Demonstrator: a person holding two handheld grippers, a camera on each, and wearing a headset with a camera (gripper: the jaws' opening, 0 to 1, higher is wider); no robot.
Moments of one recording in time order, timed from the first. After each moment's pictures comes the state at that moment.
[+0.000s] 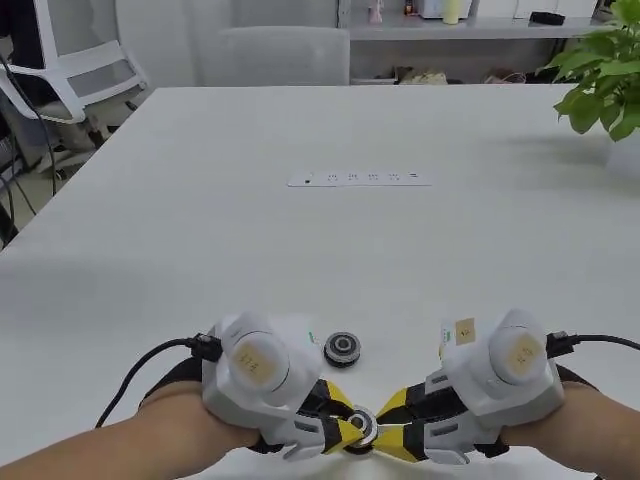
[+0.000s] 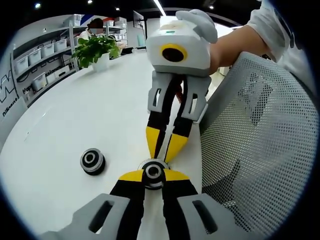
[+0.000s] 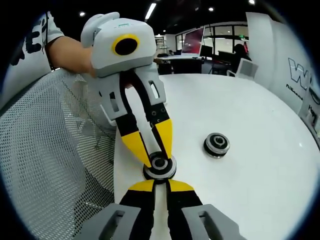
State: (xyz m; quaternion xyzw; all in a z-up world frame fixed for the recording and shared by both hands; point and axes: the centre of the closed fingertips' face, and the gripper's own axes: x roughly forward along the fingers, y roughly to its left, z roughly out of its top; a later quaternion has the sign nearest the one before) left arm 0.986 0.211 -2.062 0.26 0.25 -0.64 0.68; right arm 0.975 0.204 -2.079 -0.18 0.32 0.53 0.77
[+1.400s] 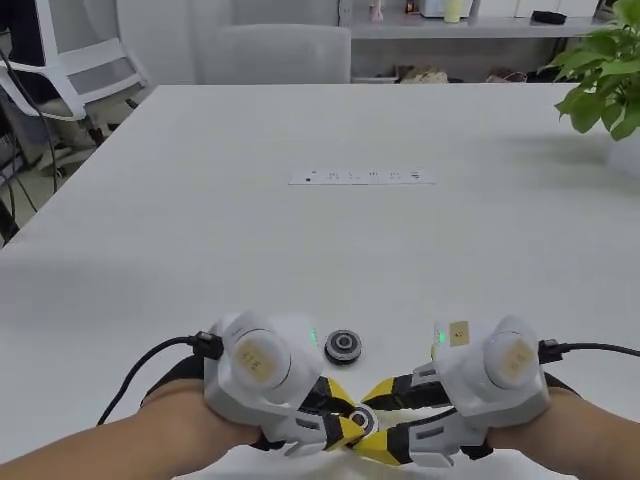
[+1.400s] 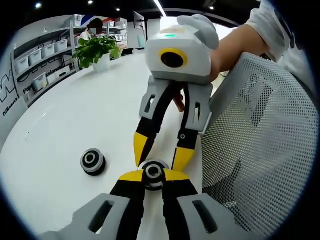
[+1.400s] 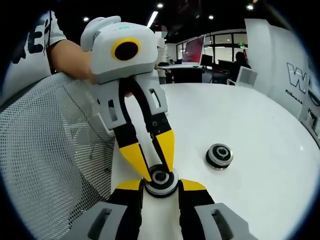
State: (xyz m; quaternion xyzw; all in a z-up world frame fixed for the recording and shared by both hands) left arm 0.986 0.210 -2.062 0.25 0.25 -0.64 0.68; right arm 0.982 0.222 -2.076 -0.16 0.28 0.54 0.78
